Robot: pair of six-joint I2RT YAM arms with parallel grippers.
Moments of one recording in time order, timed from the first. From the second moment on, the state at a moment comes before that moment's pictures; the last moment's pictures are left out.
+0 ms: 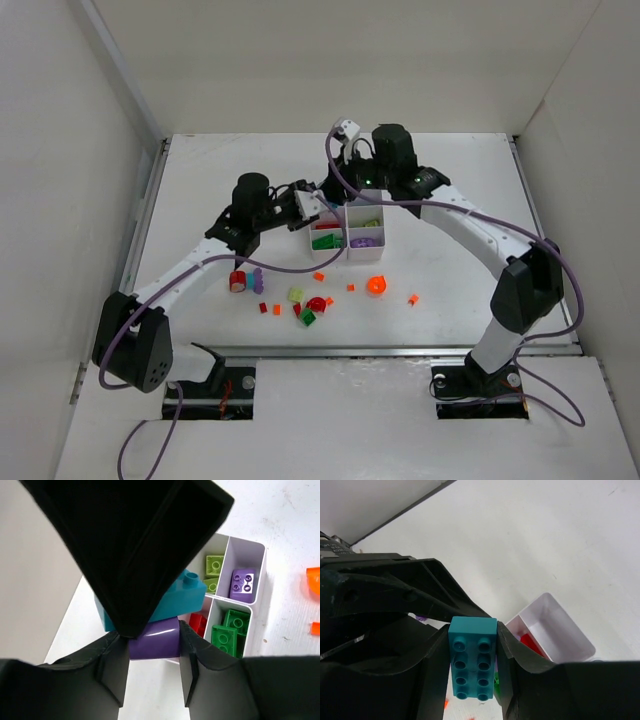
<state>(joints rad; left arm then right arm) -0.48 1.33 0.92 0.12 0.55 0.66 0.58 1.71 1.55 -0.22 -0.58 0.02</state>
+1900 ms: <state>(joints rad) -0.43 1.50 1.10 -0.14 0.35 0.47 0.32 1.52 1.36 -0.33 -0.24 -0.19</state>
